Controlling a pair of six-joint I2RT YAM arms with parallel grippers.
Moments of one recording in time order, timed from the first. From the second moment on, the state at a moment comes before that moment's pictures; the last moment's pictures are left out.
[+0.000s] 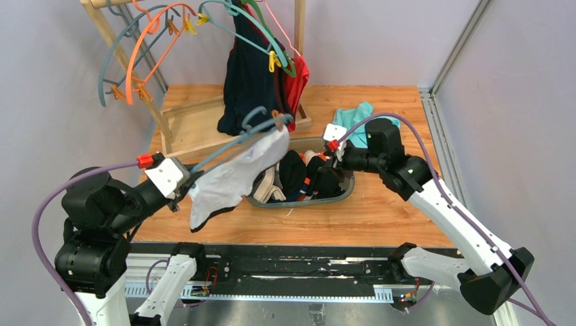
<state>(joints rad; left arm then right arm) -0.07 0.66 1.55 -1.09 0.57 0.49 0.61 1.08 1.09 -0.52 -0.50 -0.52</state>
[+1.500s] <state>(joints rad) -0.07 0.83 1.27 -1.13 1.32 0.95 0.31 1.06 1.32 -1.04 -1.07 -0.42</state>
